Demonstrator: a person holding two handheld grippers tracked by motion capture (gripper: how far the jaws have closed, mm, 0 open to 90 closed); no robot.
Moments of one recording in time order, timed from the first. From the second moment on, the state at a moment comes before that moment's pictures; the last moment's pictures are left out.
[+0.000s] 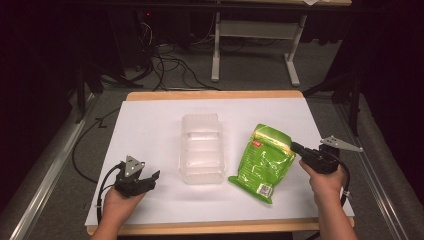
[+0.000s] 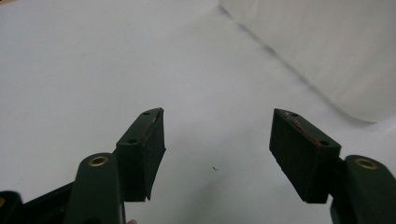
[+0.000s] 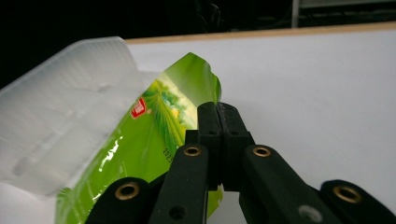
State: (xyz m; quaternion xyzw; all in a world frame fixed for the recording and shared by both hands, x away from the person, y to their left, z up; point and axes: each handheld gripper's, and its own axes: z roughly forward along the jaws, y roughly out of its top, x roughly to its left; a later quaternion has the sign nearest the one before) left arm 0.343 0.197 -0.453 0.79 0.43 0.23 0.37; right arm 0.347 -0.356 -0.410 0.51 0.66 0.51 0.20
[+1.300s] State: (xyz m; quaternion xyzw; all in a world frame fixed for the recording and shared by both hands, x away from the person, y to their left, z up) left arm 0.340 0.197 -0.449 0.79 0.41 0.24 0.39; right arm 0.317 -0.317 -0.357 0.44 0.66 0.53 0.31
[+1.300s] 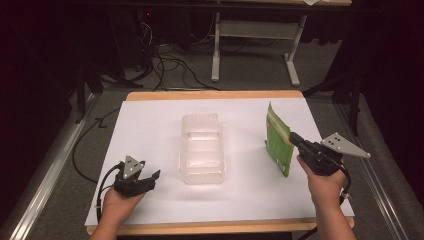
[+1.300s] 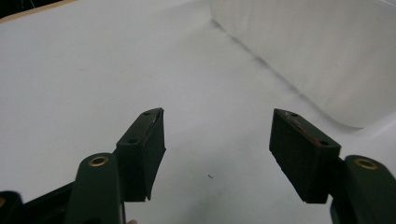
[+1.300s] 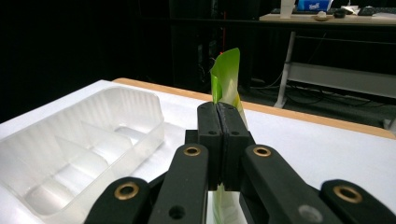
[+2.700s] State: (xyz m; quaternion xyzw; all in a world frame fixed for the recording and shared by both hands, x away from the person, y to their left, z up) left arm 0.341 0.196 -0.451 0.79 0.41 0.24 0.38; right arm 0.349 -0.325 -0.396 0.50 0.65 0.50 0.30
